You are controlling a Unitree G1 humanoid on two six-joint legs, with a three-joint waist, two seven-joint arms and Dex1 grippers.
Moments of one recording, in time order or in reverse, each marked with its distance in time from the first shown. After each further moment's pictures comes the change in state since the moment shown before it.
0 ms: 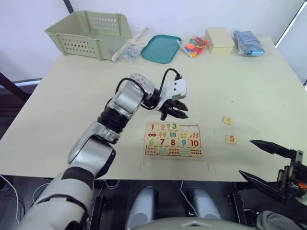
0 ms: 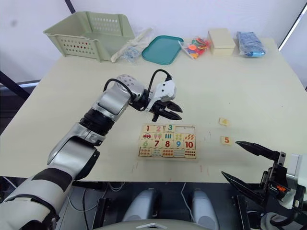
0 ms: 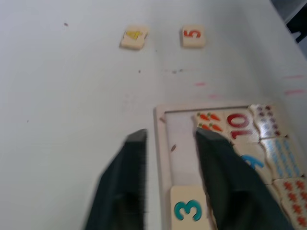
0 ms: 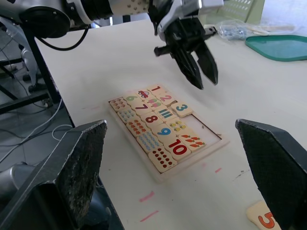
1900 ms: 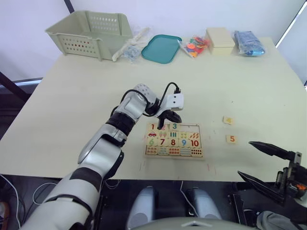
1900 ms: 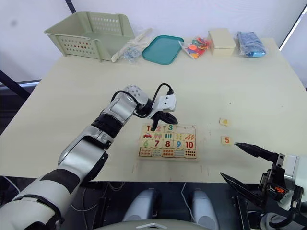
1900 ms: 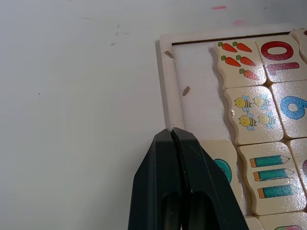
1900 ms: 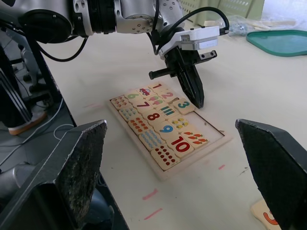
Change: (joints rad) left arm 0.009 -0.083 0.004 0.258 0.192 -0.216 -0.010; right arm 0.021 0.004 0.011 -0.008 -0.005 0.000 -0.014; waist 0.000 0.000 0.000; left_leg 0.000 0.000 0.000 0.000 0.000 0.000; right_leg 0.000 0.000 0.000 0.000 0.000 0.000
